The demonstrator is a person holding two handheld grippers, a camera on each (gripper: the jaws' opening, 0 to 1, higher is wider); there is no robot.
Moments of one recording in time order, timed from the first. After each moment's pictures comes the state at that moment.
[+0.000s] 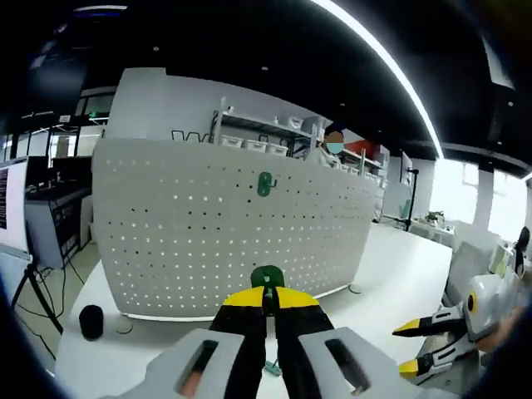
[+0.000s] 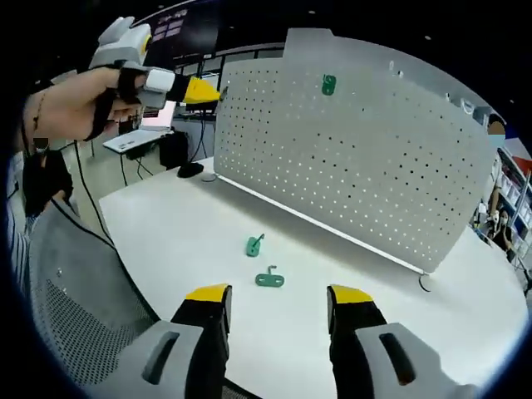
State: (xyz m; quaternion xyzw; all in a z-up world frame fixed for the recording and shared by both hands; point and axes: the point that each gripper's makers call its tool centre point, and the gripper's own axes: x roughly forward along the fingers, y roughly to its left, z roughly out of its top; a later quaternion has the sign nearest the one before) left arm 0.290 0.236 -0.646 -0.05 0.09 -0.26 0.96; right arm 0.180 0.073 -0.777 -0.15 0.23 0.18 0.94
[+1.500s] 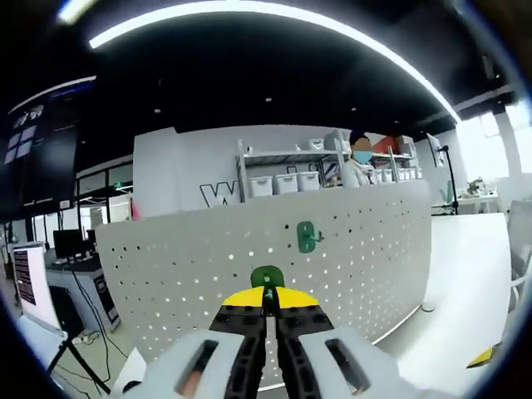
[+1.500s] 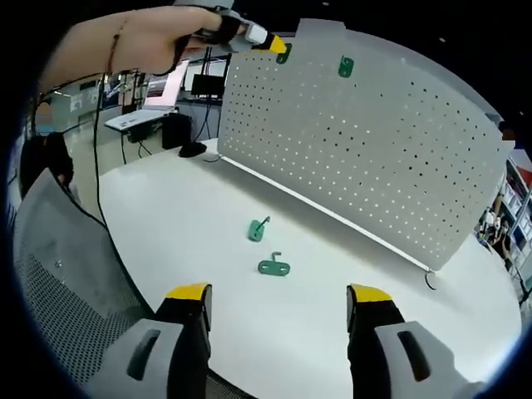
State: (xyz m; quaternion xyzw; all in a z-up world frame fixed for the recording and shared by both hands) left arm 0.388 0.213 -0.589 0.05 -0.04 -0.16 0.98; right arm 0.185 0.079 -0.809 -0.17 0.27 0.19 0.93
